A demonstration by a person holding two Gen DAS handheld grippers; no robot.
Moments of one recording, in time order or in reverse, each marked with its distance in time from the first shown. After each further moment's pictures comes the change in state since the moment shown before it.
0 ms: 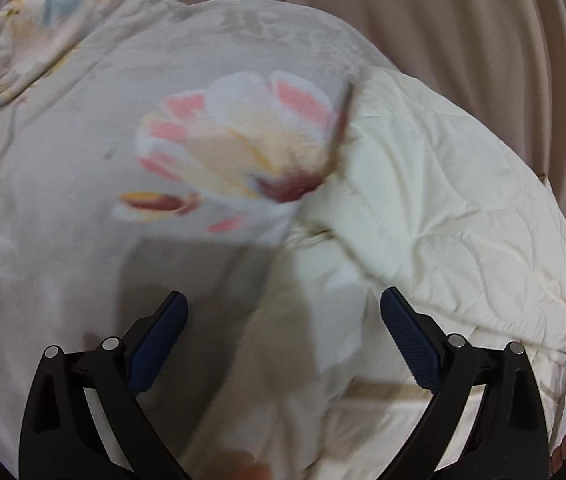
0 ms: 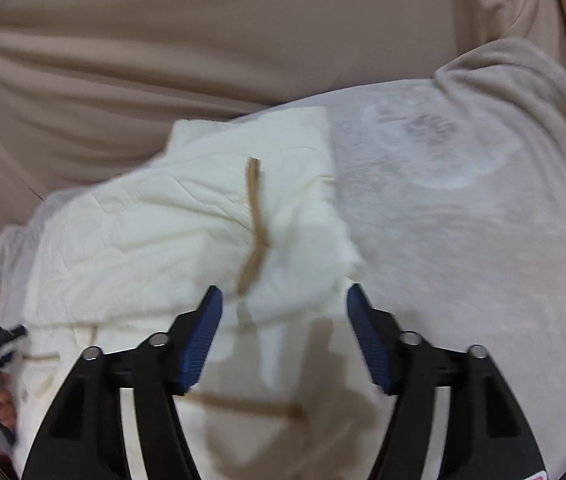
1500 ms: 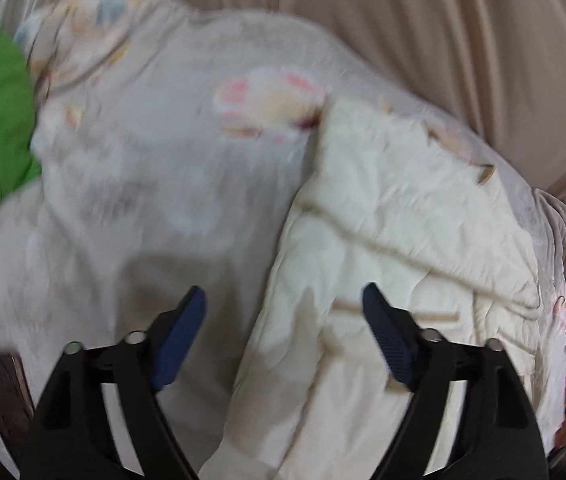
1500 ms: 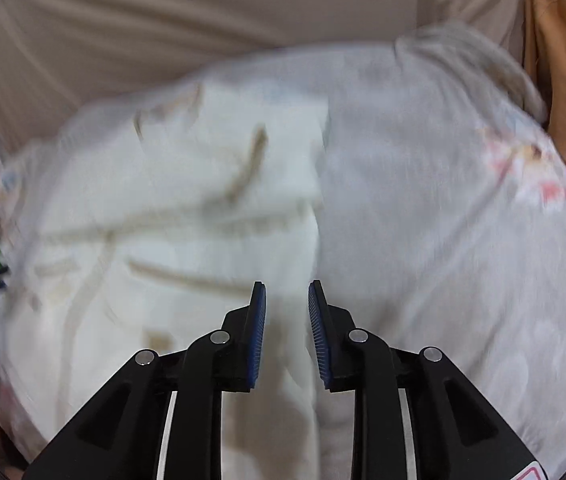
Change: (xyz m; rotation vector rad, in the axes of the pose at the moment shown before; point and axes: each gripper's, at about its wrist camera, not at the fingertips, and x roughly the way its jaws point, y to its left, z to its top) left arm -0.161 0.058 -0.073 0.155 0.015 -0.101; right arm -0.188 -0.008 -0.080 -0.063 0.063 0.093
